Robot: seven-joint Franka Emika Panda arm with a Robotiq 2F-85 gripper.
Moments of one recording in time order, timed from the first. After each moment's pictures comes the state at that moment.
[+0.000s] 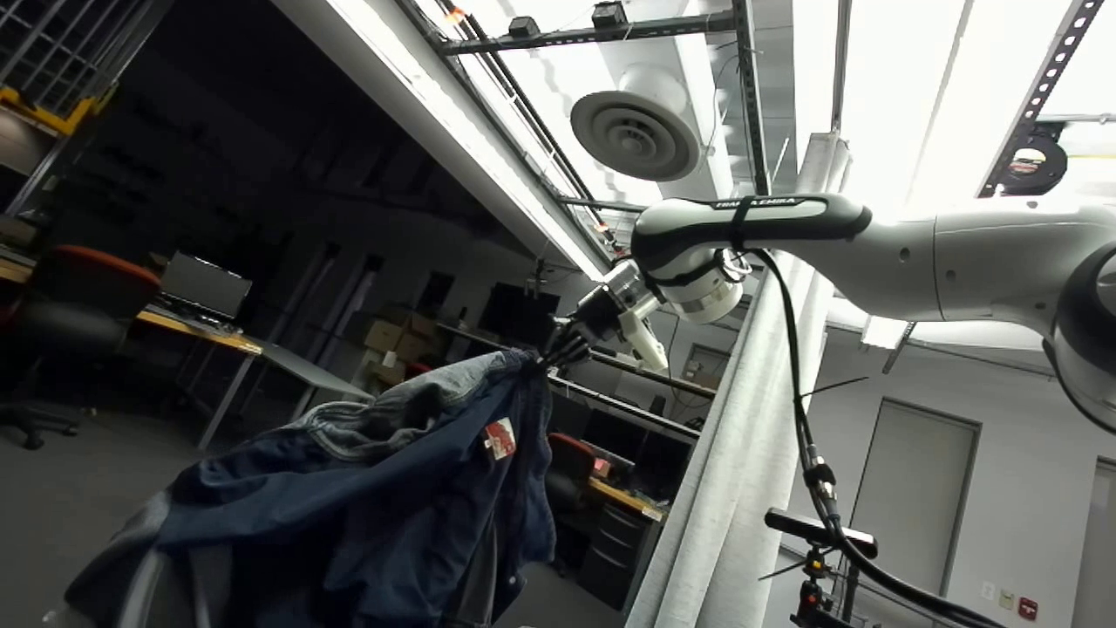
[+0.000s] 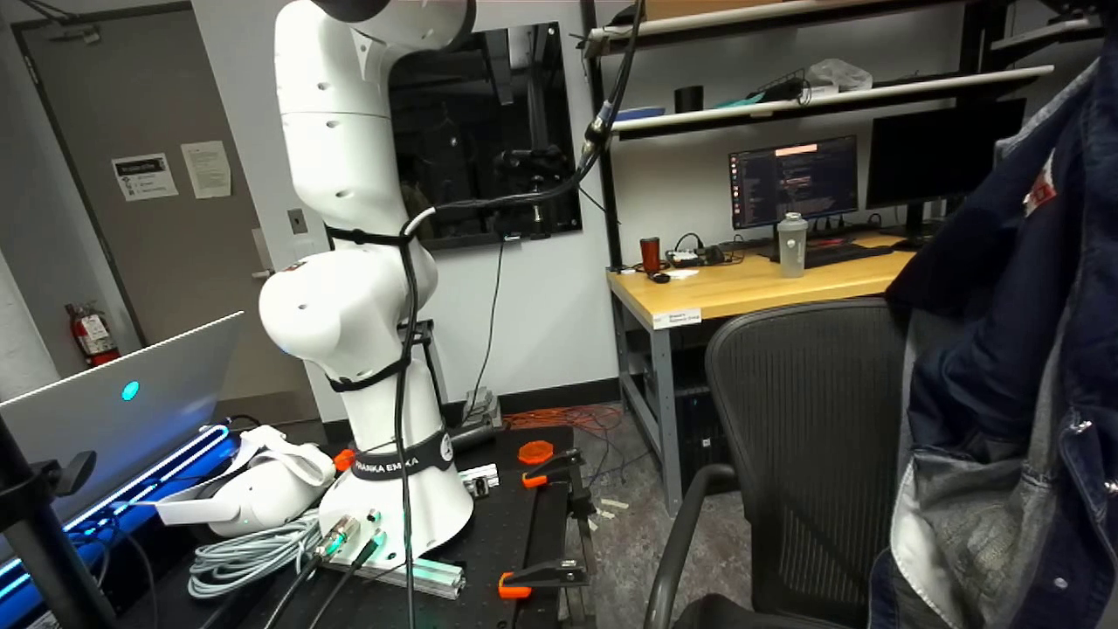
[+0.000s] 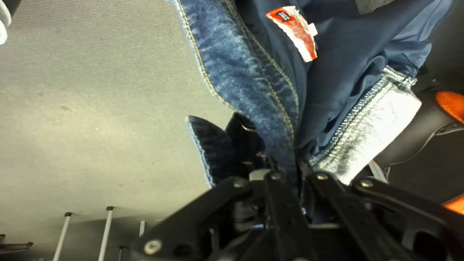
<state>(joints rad) -0.14 0.13 -0.05 -1.58 0.26 2.23 -0.34</state>
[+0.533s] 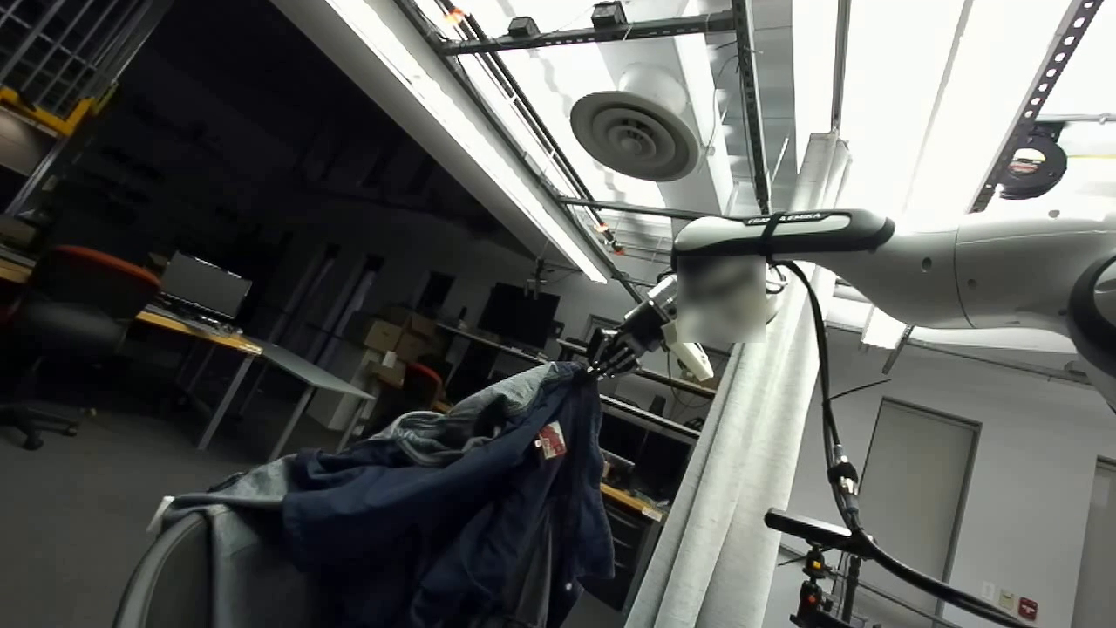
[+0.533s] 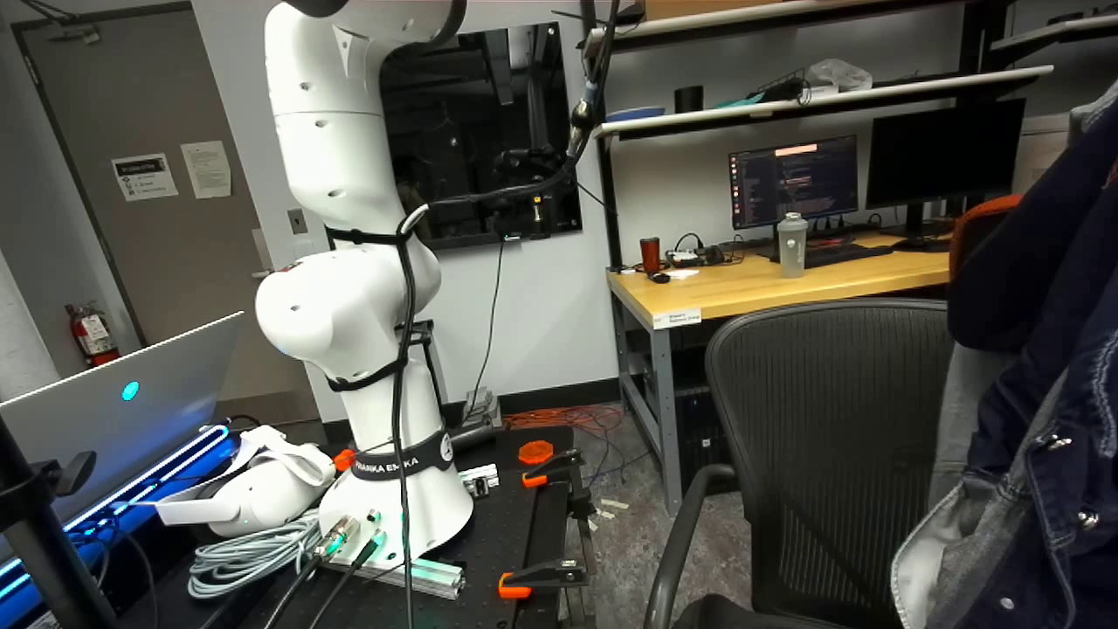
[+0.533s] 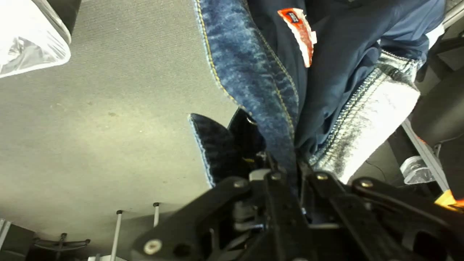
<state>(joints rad) -0.21 0.09 -0.13 -1.58 0.28 2.20 -0.34</state>
